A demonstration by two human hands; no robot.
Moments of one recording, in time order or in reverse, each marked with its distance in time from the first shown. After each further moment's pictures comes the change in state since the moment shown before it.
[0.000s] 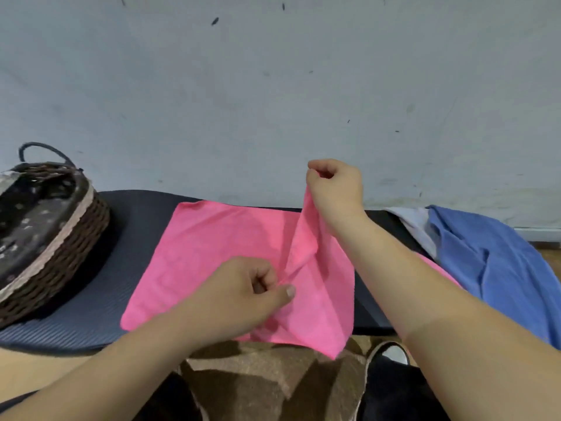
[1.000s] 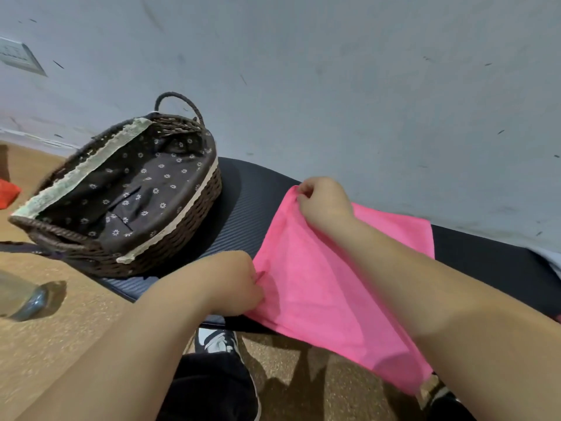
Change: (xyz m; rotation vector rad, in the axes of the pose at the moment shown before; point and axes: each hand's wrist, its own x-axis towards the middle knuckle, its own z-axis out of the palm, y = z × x) left_hand -0.029 -0.126 -0.158 0.614 -0.079 -0.418; right_hand -0.041 0.005 0.234 -0.612 -0.510 -0.237
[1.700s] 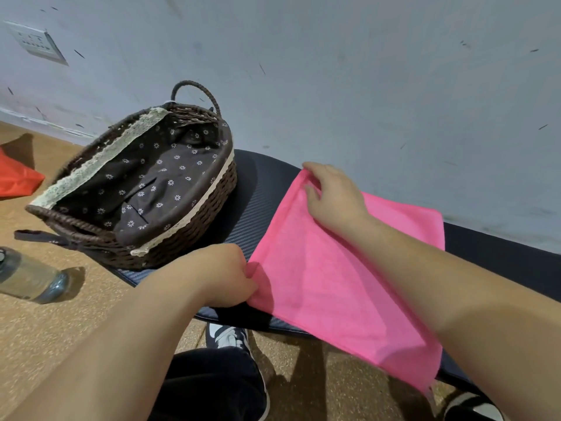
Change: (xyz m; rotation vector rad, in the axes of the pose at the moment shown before) left_hand 0.006 -0.027 -0.002 0.006 0.044 -0.144; right_hand 0.006 0.005 0.012 -0.111 0.009 -0.271
